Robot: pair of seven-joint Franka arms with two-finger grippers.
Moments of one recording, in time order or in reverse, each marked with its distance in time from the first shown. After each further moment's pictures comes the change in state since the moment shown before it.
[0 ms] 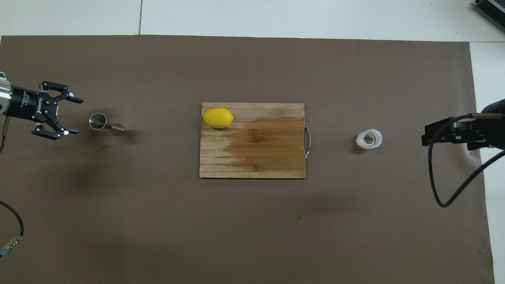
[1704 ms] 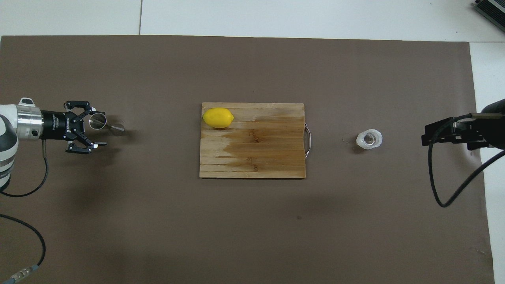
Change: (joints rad) left arm -0.040 -0.125 -0.024 -0.379 -0.211 0.299 0.169; right arm 0.000 0.000 0.000 0.000 0.000 0.000 0.000
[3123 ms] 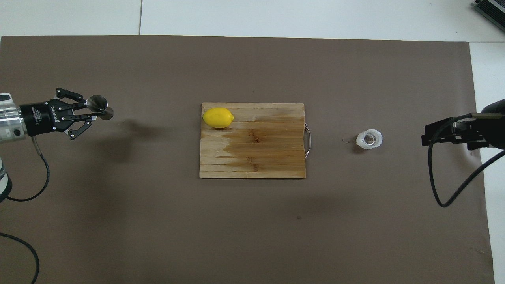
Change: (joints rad) left arm -0.013 -0.151 -0.001 -0.059 -0.291 0.011 0.073; right arm 0.000 0.000 0.000 0.000 0.000 0.000 0.000
